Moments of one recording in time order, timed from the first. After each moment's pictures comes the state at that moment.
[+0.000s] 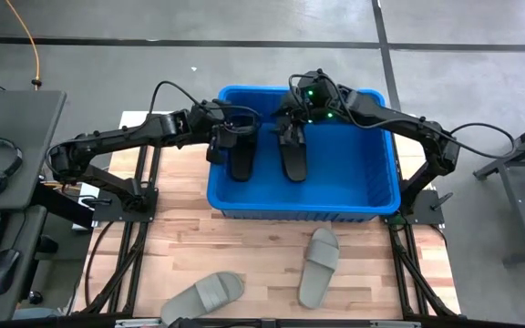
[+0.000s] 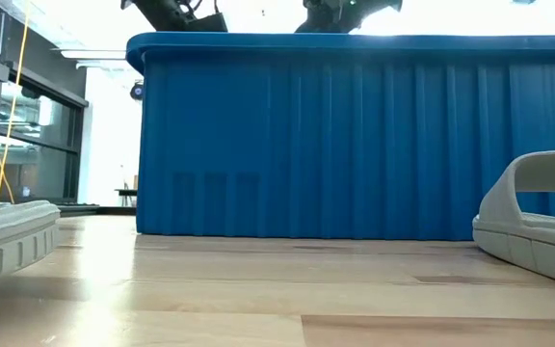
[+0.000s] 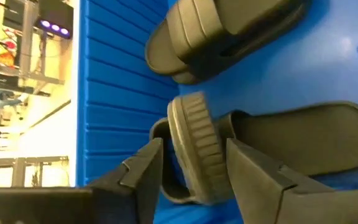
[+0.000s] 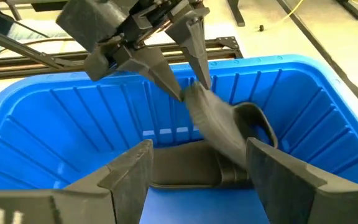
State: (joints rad) left arm 0.50 1.34 1.14 -0.53 -0.21 0.86; right arm -0.44 1.61 1.58 -0.53 -0.29 -0.18
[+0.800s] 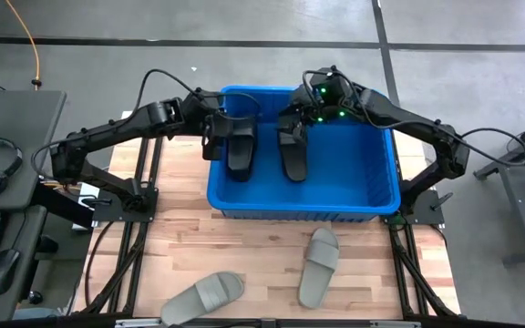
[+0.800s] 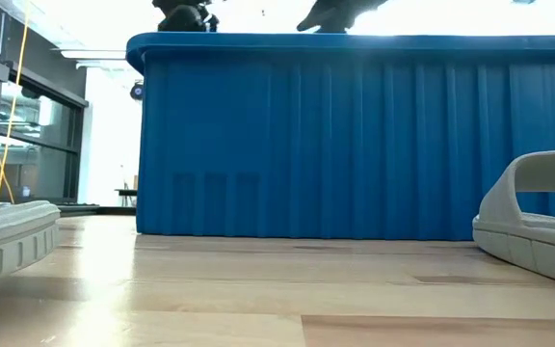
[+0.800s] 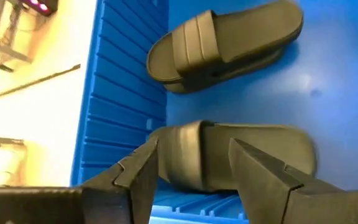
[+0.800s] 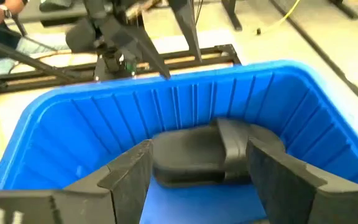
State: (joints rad) left arm 0.50 1.34 1.37 -0.79 -0.14 0.64; right arm -0.44 1.53 1.58 -0.59 -0.29 -0.13
